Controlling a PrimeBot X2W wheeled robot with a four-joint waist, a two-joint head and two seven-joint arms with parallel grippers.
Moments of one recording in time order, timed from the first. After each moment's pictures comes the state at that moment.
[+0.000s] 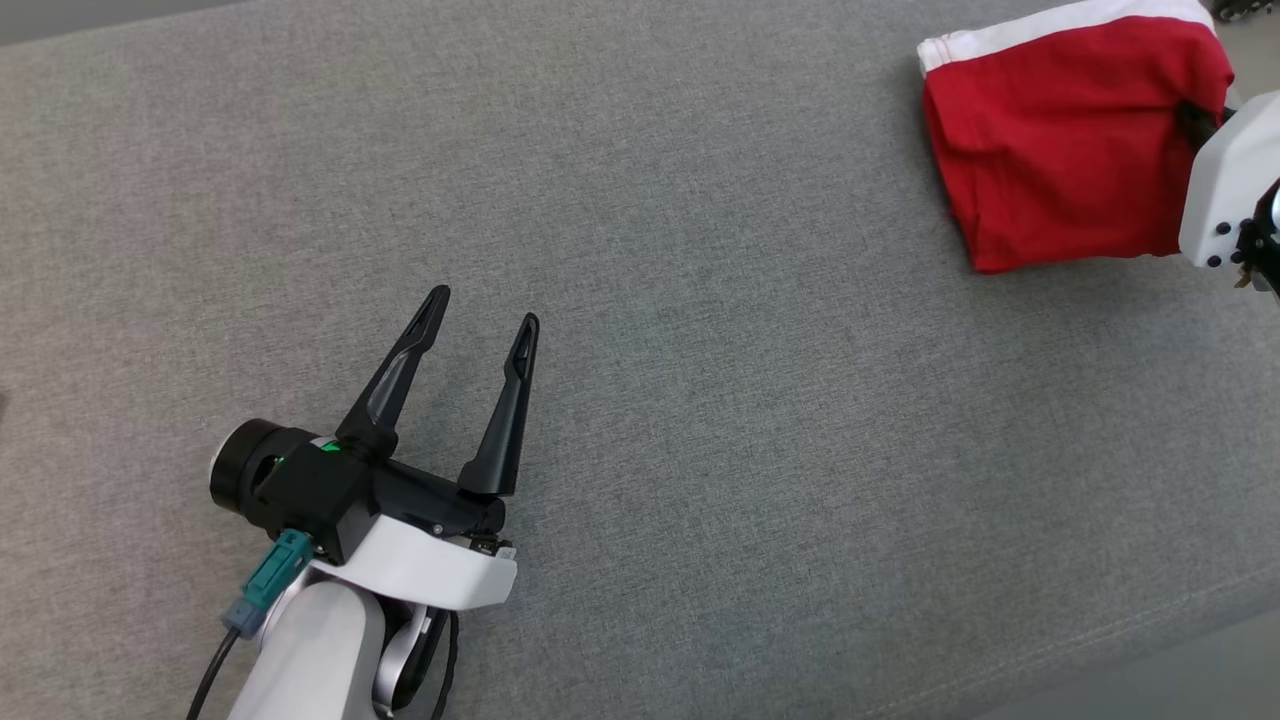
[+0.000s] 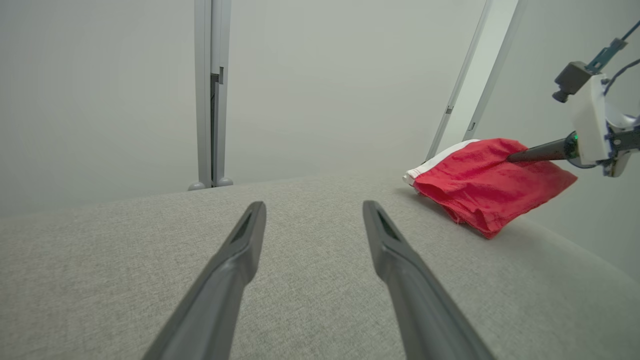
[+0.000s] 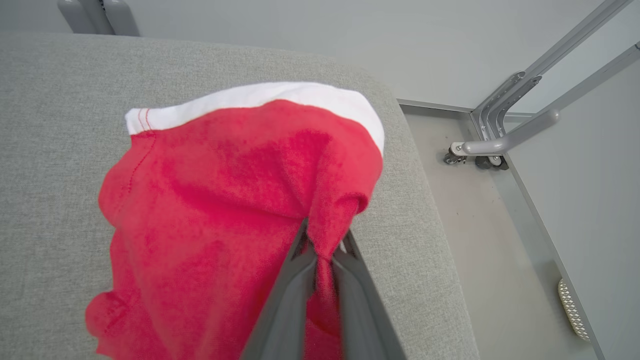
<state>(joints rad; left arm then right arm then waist) -0.24 0.08 -0.24 0.05 -0.19 -0.13 -0.26 -1.16 -0.42 0.66 1.10 0.63 0.13 0.17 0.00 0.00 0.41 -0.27</state>
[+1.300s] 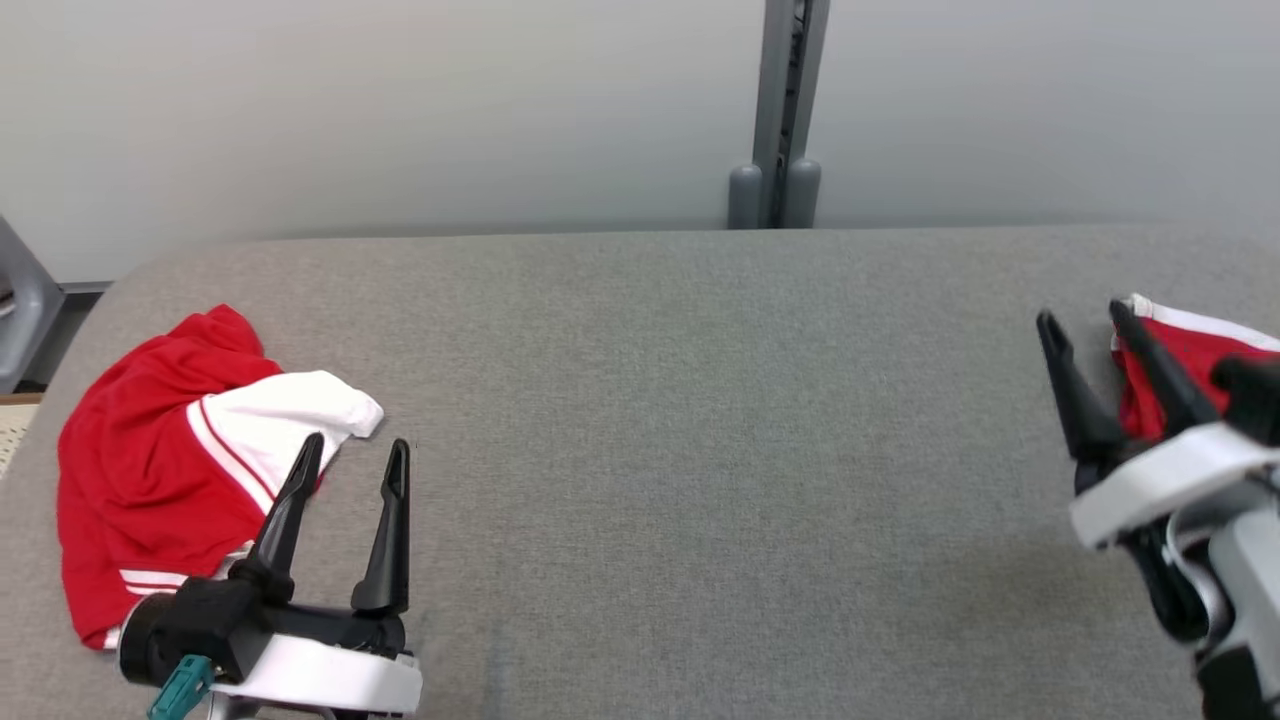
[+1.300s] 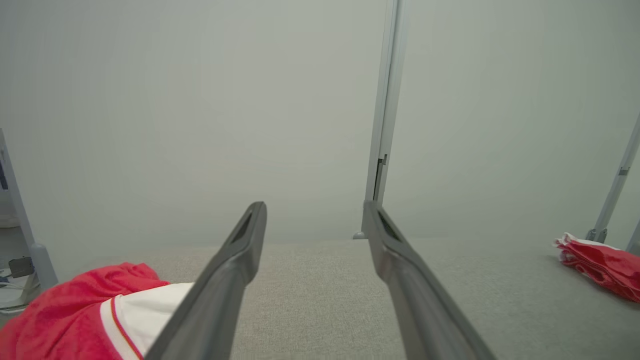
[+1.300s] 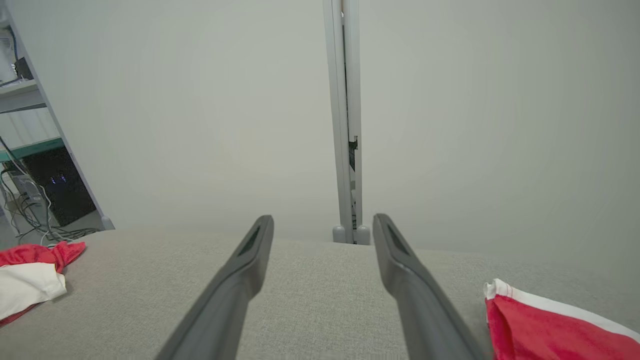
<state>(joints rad) -0.01 0.06 -0.05 0.05 -0.19 -0.12 -0.26 -0.50 -0.40 0.39 0.53 0.62 0.13 -0.26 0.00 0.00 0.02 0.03</state>
